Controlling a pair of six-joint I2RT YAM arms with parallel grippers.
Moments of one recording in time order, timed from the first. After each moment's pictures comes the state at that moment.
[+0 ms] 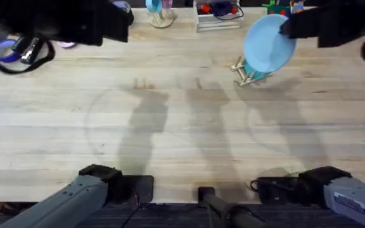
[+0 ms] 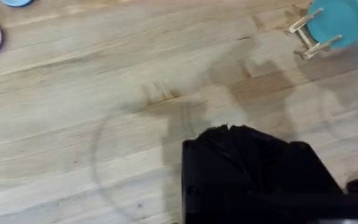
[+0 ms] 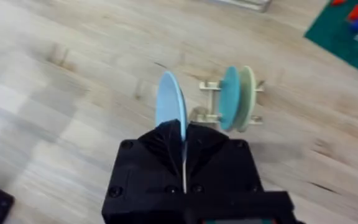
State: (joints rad) left arm -0.21 1.14 1.59 -1.35 0.10 -0.03; right arm 0.21 1.14 1.38 -1.05 -0.18 -0.10
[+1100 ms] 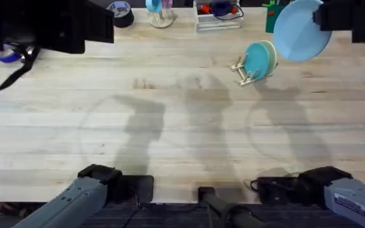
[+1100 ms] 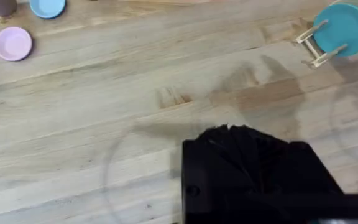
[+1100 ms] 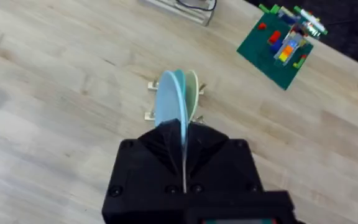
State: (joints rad) left arm -0.21 1.06 1.59 -1.35 0.05 -0.03; right arm 0.21 1.10 1.47 -1.11 0.01 -0.28
